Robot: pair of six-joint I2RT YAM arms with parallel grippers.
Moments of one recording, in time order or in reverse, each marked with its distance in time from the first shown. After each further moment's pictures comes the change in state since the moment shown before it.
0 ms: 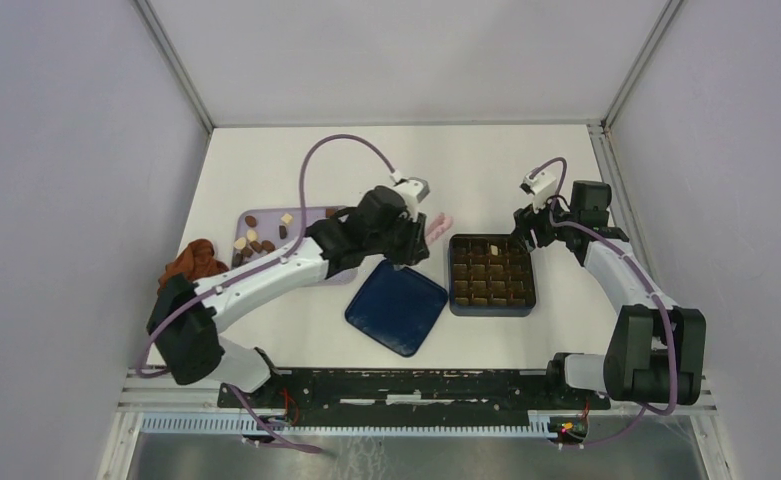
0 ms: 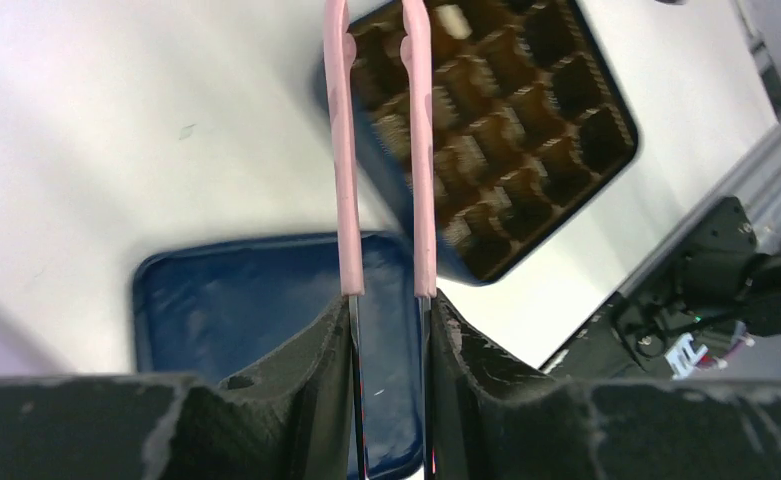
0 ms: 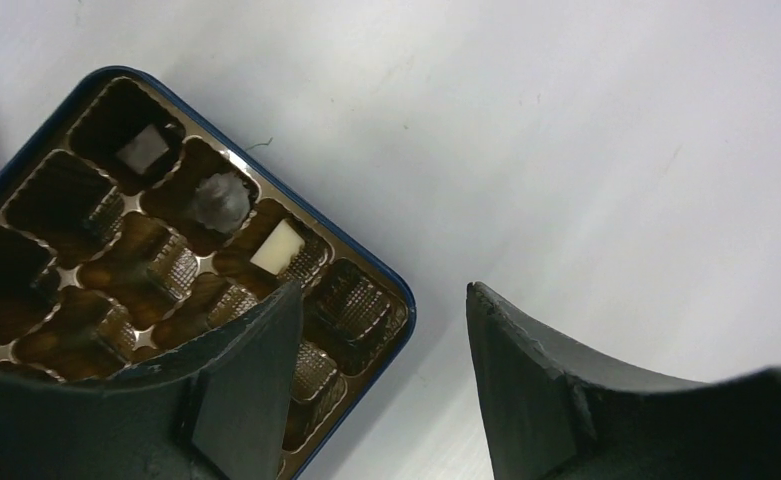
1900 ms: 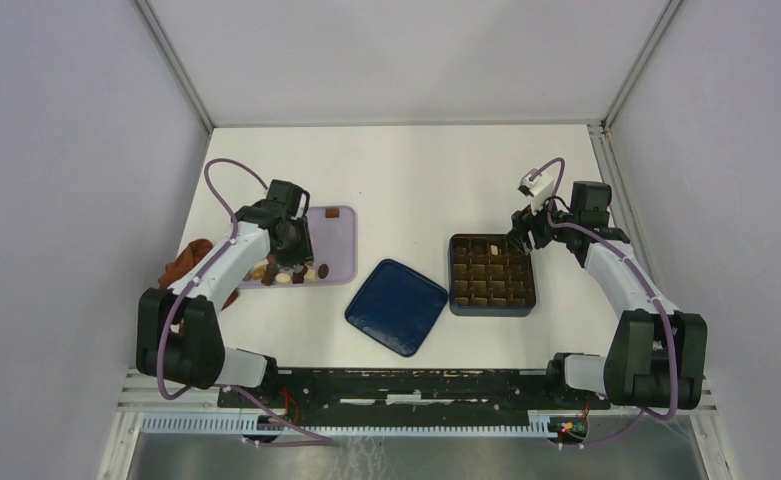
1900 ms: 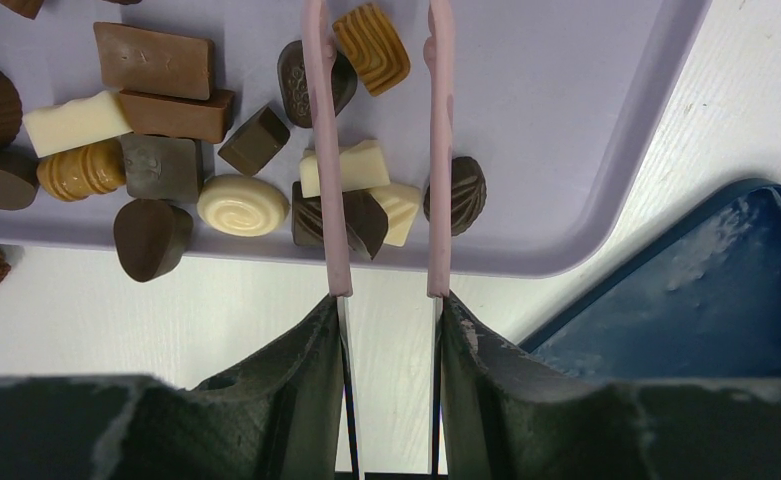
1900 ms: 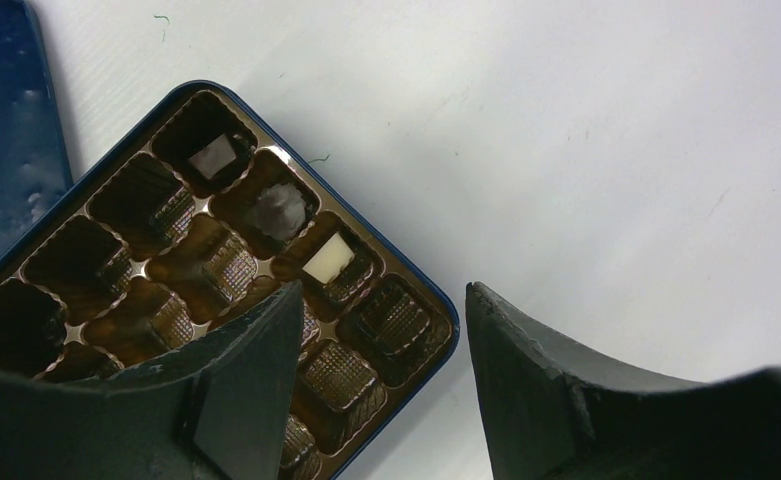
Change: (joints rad) left arm 0.684 -0.116 -0.215 -0.444 -0.135 -0.008; right arm 0.005 -0.025 0.000 -0.026 -0.116 -0.015
